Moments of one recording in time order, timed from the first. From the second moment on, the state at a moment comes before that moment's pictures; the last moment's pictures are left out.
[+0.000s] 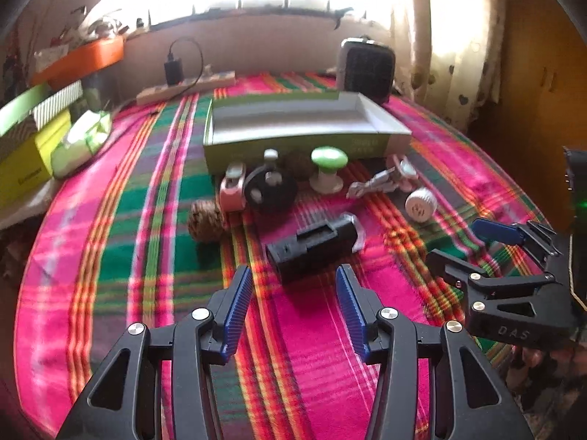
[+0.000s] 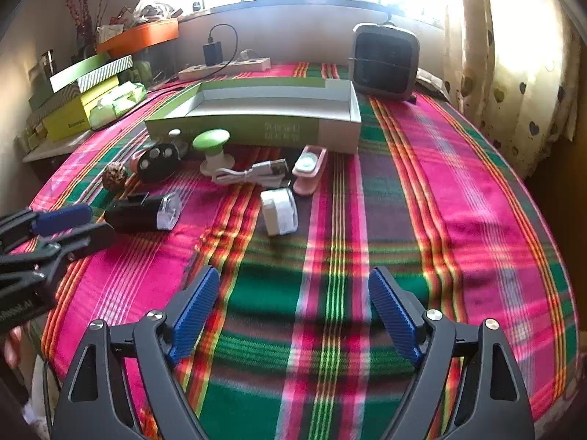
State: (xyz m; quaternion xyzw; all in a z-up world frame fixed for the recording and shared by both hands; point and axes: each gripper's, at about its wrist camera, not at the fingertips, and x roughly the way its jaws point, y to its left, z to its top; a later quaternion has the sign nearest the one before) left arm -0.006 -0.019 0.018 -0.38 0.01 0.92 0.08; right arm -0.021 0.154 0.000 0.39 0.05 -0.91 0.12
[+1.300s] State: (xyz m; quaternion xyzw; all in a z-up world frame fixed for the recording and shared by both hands) left arm -0.031 0.010 0.012 -0.42 0.03 0.89 0.19; right arm -0.049 0.163 0.003 0.41 0.06 -0.90 0.15
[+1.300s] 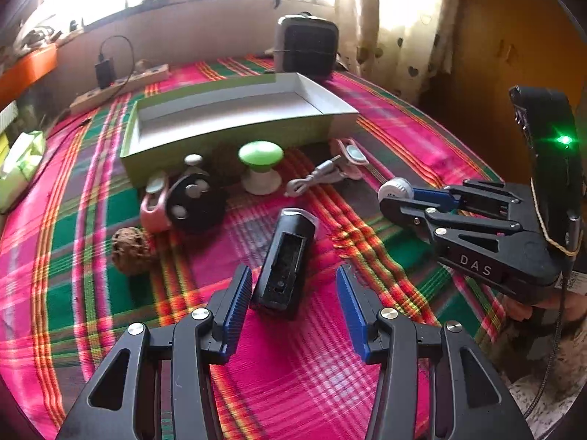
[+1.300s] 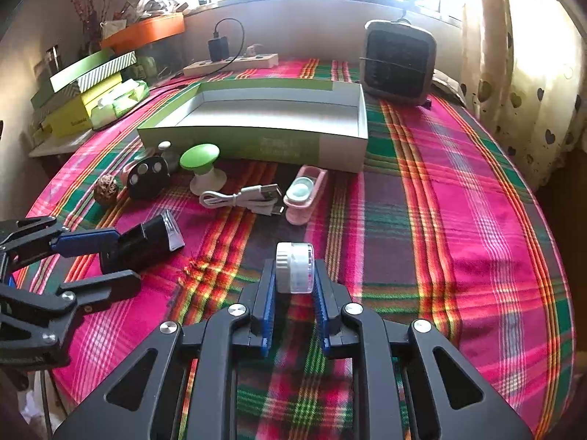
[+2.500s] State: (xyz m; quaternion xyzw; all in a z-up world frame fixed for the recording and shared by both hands) left arm -0.050 0.018 0.007 -0.44 0.04 0.89 0.12; right arm -0.050 0.162 0.001 0.41 0.06 -0.90 0.16
